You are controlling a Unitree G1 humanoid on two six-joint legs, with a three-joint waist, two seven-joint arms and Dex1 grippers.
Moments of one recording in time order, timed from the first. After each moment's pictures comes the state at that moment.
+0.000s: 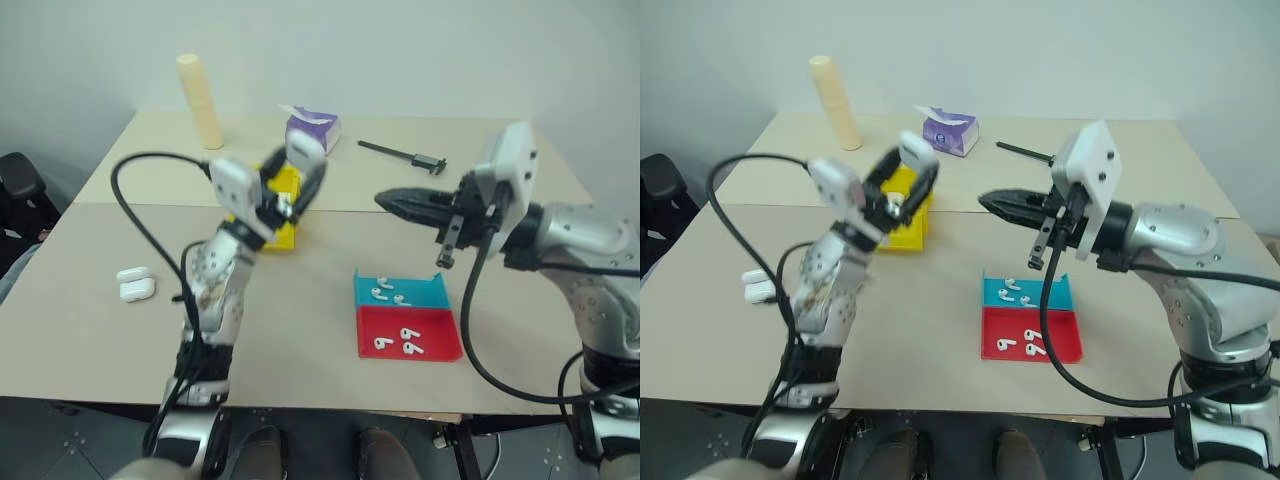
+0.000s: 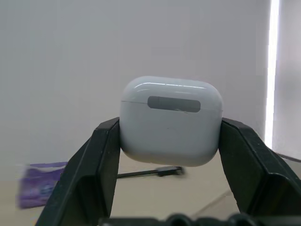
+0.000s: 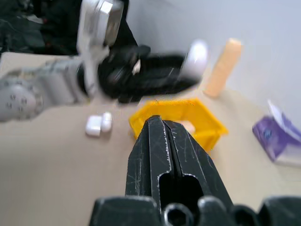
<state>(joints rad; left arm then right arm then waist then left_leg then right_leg) -0.68 0.13 0.08 0.12 -0.23 0.00 -0.34 -0.56 -0.74 -0.09 -0.49 0.67 0.70 0.75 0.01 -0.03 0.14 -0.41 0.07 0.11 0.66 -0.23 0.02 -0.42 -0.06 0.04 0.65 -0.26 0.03</state>
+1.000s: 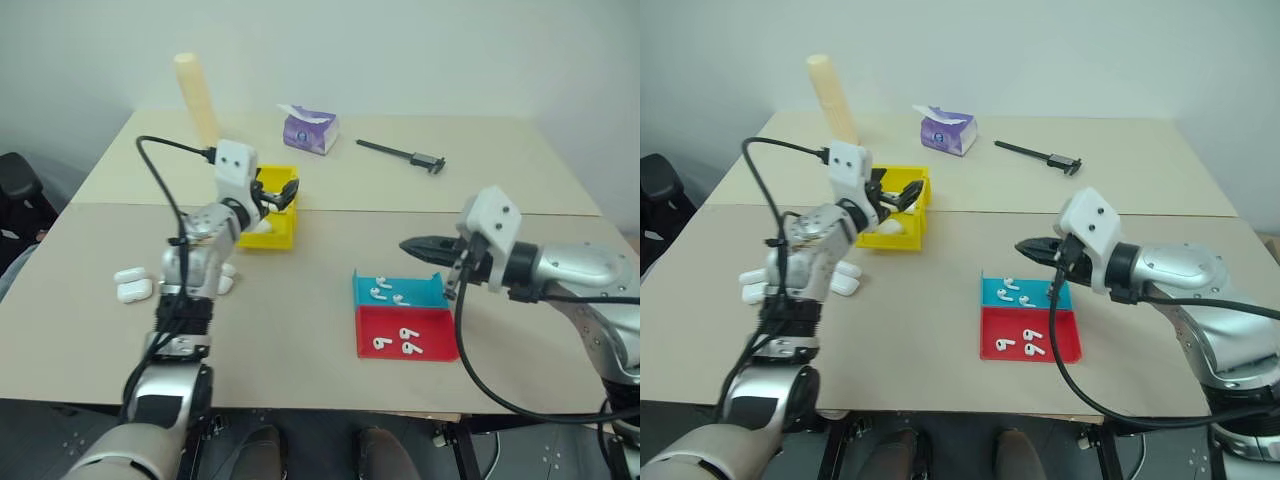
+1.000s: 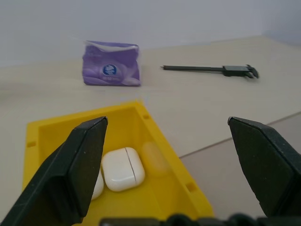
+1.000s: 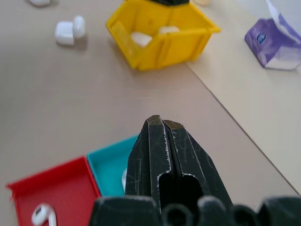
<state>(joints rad) -0.70 0.38 0.10 0.15 -0.31 0.47 -0.56 -0.34 -0.92 -0.07 -0.48 0.49 0.64 0.83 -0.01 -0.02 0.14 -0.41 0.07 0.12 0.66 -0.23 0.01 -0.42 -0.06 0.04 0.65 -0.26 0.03</state>
